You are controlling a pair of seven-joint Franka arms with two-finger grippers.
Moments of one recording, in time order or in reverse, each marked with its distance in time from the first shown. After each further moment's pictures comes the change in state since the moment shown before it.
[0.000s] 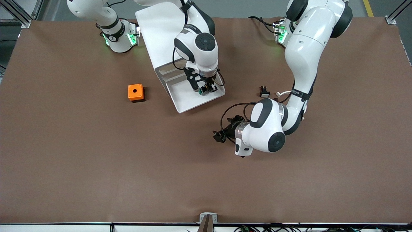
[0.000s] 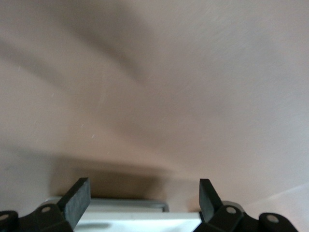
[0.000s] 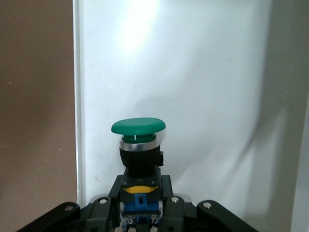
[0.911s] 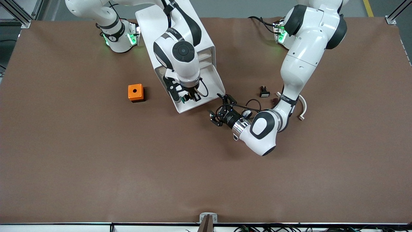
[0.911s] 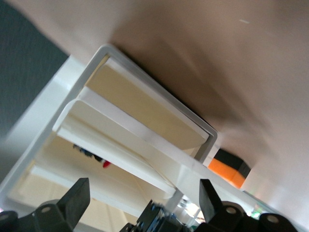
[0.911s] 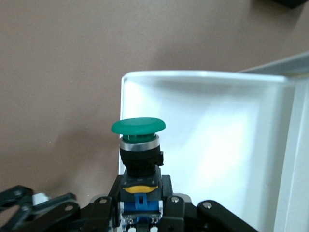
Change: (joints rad) left arm 0.035 0.136 0.001 -0.042 -0.464 -0.423 -0.402; right arm -0.151 -0.082 0.000 0.009 -0.020 -0.132 -0.151
